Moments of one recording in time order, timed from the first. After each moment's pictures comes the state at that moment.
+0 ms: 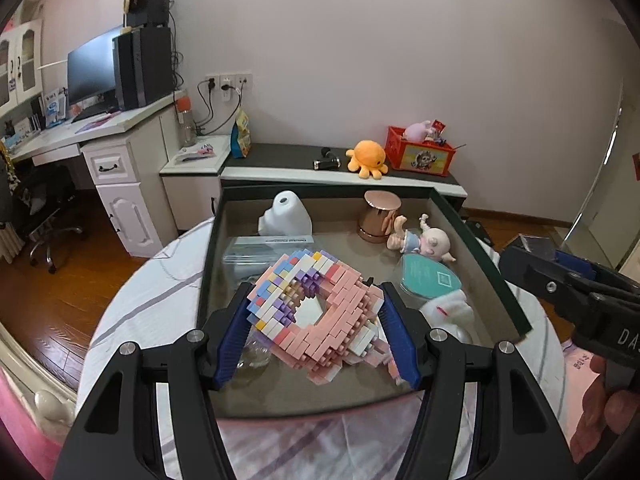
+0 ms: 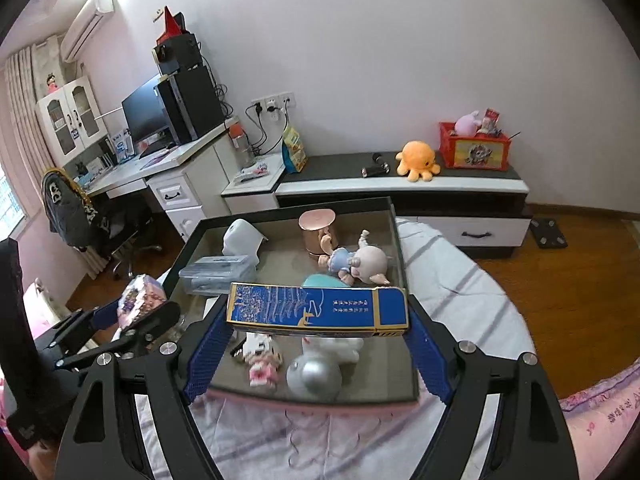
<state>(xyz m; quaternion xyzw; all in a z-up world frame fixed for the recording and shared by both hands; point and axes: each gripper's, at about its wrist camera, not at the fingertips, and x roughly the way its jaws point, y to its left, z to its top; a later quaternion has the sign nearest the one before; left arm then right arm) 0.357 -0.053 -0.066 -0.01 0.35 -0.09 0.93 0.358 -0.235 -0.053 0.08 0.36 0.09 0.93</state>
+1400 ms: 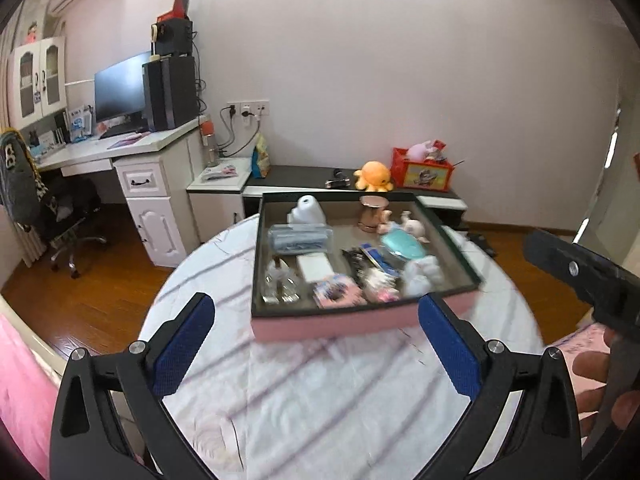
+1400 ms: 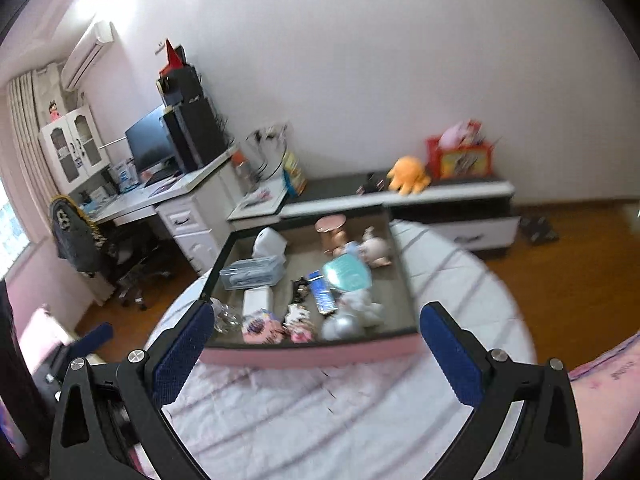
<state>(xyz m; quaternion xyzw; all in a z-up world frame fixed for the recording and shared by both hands) 0.211 -0.025 -0.011 -0.01 0.30 -0.08 0.95 0.216 -0.222 -0.005 0.08 0.28 0.04 0.96</state>
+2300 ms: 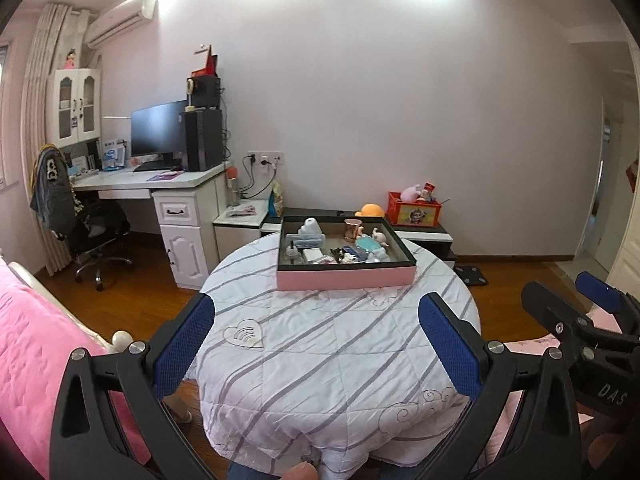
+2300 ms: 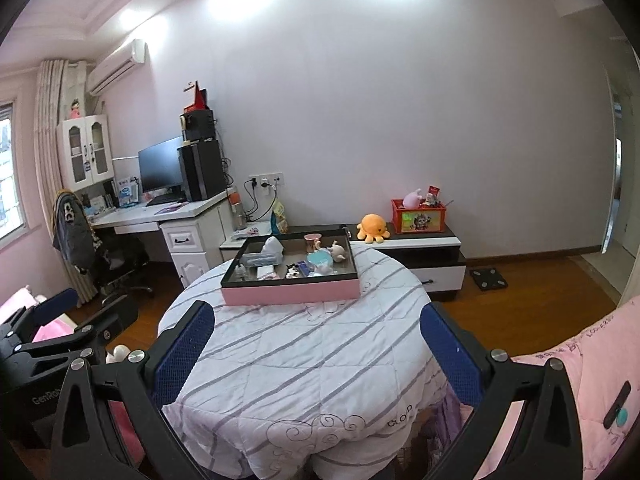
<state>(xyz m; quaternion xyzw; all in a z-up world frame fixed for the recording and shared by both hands) -0.018 -0.014 0.039 -0.01 0.21 -0.04 0.98 -0.018 -0.208 0.033 0.04 0.19 0.02 0.98</state>
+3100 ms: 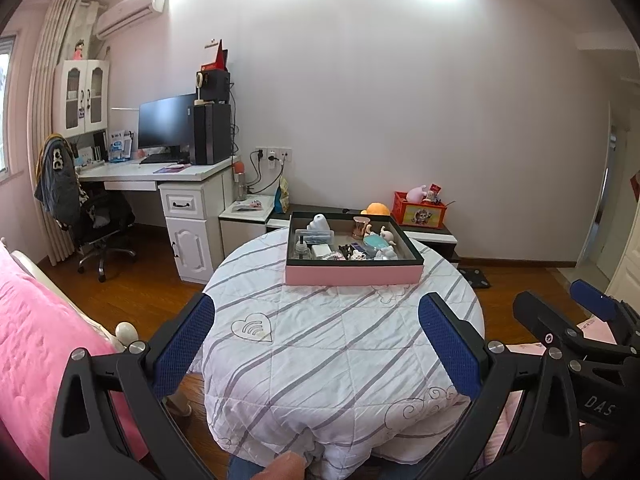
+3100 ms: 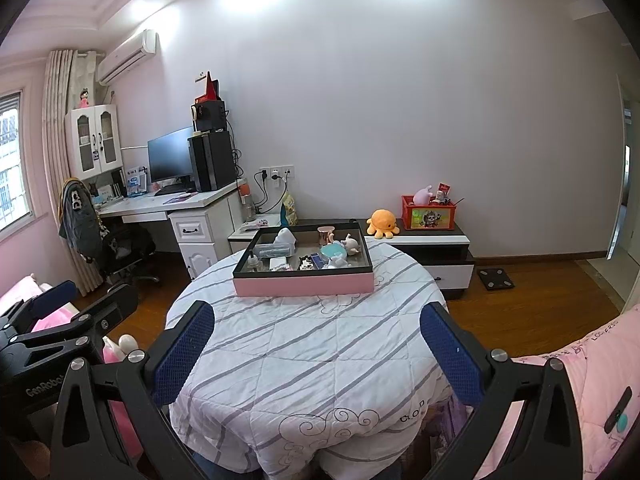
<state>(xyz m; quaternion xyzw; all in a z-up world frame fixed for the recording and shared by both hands) -0.021 -0.007 0.033 -0.02 0.21 -0.04 0.98 -0.019 -0.193 0.024 0.03 0.20 0.03 0.98</state>
